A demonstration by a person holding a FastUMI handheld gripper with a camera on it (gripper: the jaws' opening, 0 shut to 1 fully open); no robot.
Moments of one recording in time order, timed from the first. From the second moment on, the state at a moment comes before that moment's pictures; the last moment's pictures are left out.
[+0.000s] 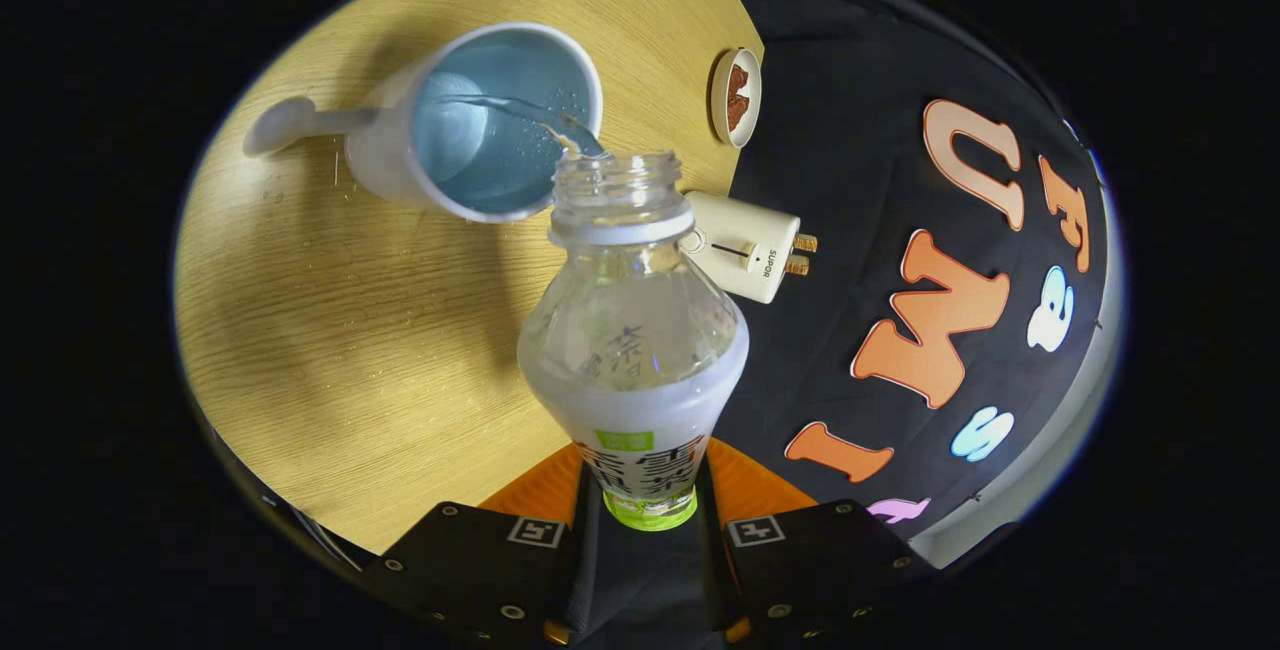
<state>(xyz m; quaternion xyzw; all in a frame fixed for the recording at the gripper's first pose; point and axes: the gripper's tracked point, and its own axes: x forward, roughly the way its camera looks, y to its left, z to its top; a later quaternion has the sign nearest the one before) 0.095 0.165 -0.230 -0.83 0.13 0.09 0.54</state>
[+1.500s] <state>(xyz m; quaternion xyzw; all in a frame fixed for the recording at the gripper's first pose) 0.093 0.173 -0.226 -0.86 0.13 0.11 0.48</state>
